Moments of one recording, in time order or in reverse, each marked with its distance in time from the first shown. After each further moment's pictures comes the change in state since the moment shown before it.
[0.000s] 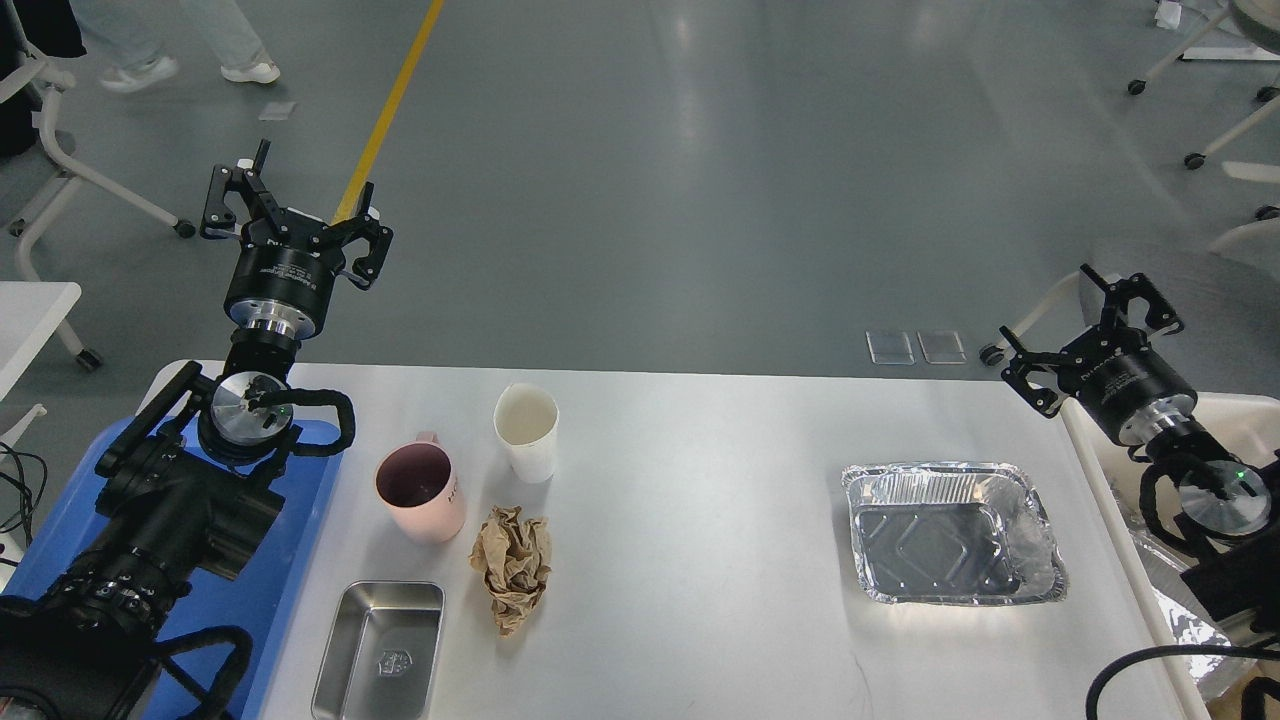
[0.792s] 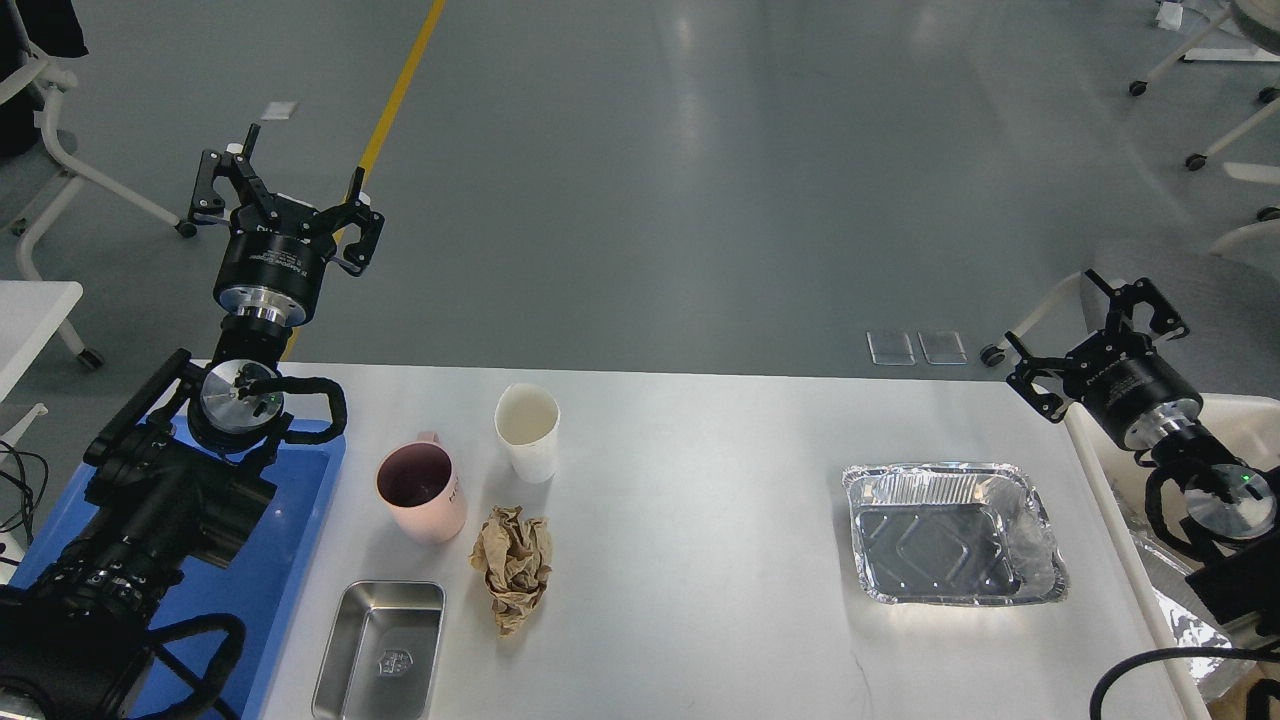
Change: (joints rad) left arm -0.022 0.015 -0.005 0.008 0.001 -0.010 0.001; right arm -0.001 -0.005 -0.007 -0.015 -0.001 0.000 0.000
